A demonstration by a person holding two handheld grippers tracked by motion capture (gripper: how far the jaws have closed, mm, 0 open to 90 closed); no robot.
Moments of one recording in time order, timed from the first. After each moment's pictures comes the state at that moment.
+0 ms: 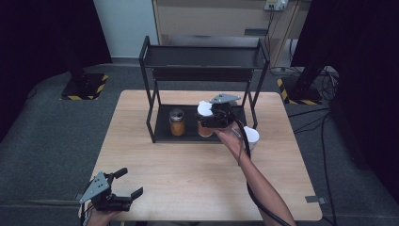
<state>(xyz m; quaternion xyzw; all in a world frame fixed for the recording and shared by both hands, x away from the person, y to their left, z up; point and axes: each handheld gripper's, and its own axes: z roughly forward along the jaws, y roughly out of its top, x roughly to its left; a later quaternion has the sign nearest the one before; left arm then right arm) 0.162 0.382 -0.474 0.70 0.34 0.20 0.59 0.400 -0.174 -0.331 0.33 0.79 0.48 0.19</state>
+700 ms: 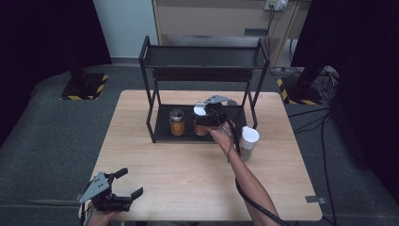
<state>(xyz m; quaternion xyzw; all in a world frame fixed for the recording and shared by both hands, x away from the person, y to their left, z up) 0.163 0.382 -0.475 0.70 0.34 0.19 0.59 0.428 -0.150 -0.371 0.35 0.79 0.47 0.20</state>
